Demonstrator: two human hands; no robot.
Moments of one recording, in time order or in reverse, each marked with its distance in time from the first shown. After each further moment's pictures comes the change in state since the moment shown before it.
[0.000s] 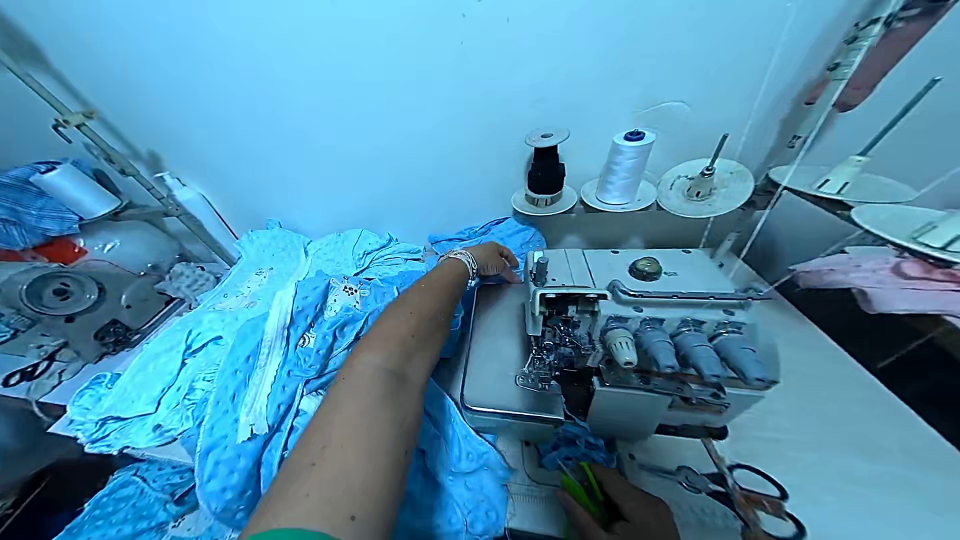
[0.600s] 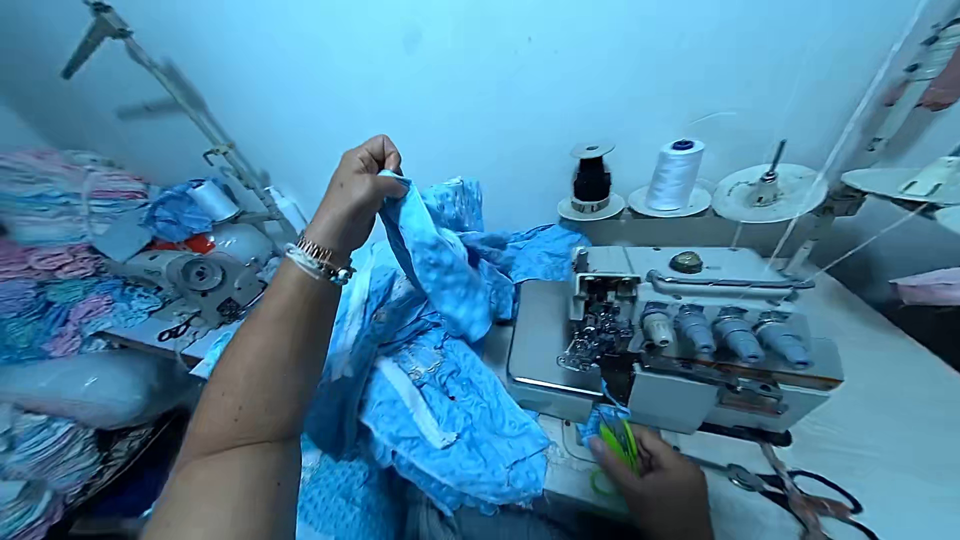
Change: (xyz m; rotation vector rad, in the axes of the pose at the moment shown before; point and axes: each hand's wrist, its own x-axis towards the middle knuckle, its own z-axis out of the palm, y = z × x) left_hand -0.259 0.014 -0.105 -0.360 0.850 0.407; right_hand 0.020 -0.024 0.006 0.233 0.087 0.127
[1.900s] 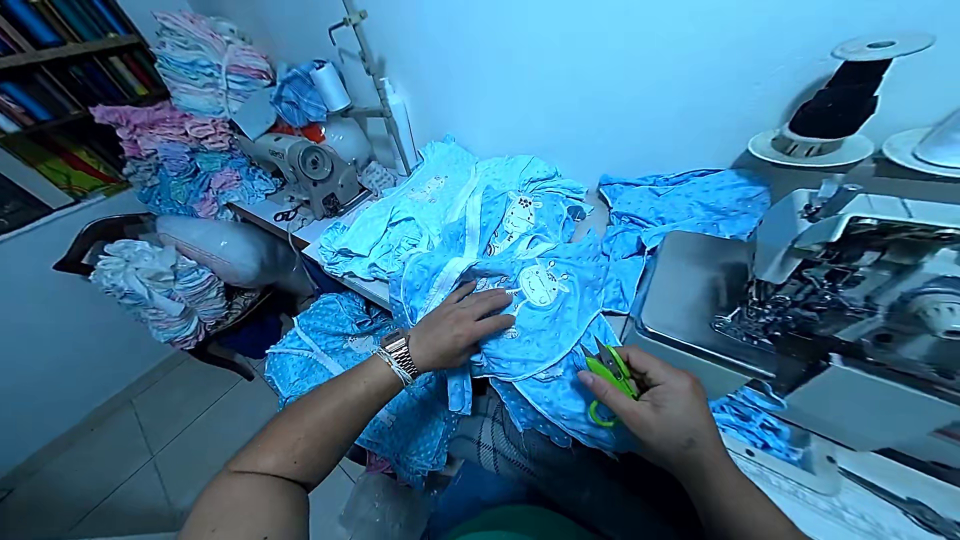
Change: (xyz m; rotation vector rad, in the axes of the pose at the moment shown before) left_hand -0.275 -0.083 -0.004 0.811 -0.472 0.181; right_hand 0.018 -0.068 0.080 0.068 -0.457 -0.136
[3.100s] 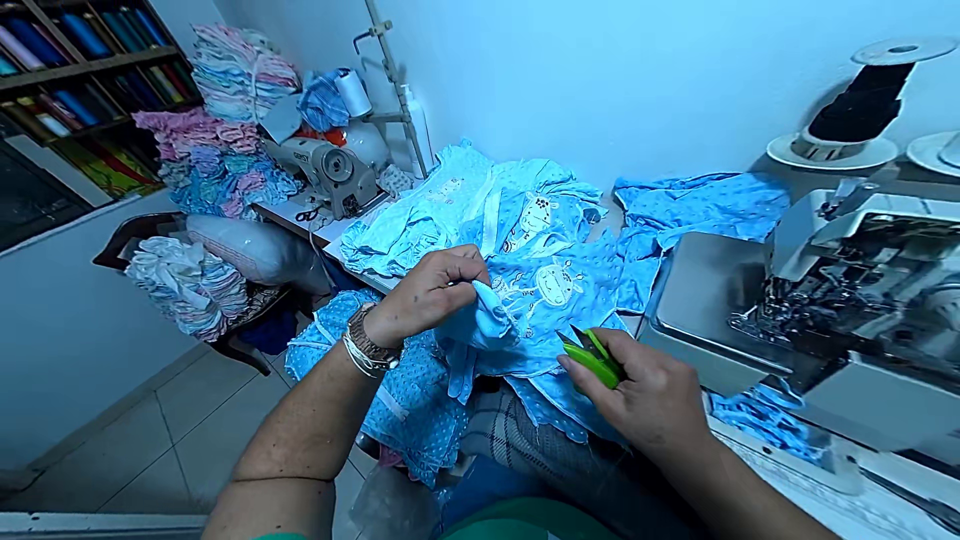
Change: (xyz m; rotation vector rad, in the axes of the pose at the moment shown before) left_hand 0.000 0.034 -0.108 -0.609 0.237 -0.239; right_hand 0.010 -0.041 0.018 -0.245 0.173 -0.503
